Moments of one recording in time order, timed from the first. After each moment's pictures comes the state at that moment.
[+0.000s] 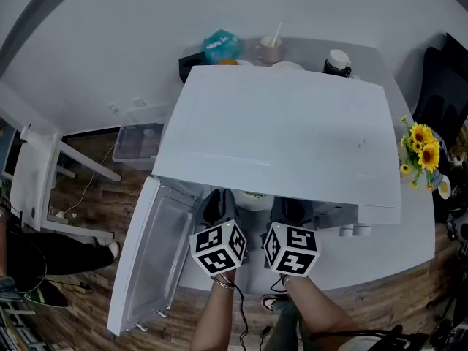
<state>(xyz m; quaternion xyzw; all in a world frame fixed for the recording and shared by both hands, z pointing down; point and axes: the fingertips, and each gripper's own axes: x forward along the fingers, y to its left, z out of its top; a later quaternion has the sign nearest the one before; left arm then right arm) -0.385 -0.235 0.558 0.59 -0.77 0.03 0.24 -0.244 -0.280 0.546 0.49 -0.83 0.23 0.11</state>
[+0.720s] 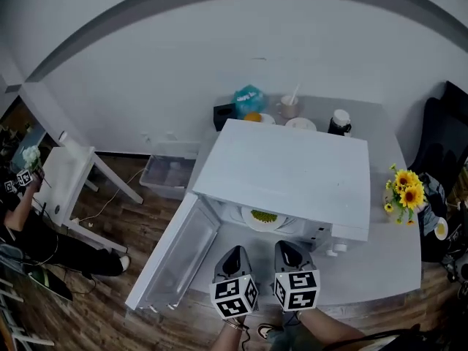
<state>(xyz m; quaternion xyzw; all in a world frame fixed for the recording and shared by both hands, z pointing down) -0.317 -0.128 0.504 0.57 -0.79 0.03 0.25 -0.223 -0.183 0.494 0.34 -0.91 0.17 0.17</state>
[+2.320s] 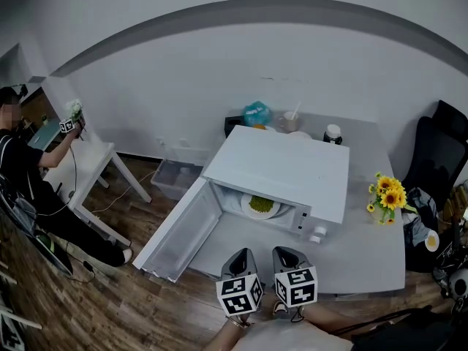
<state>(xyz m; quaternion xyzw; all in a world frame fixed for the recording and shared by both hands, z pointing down) -0.239 -0.070 0.457 0.56 -0.79 0.01 0.24 -0.170 -0.114 0.465 0.25 -0.94 0.14 0.19</state>
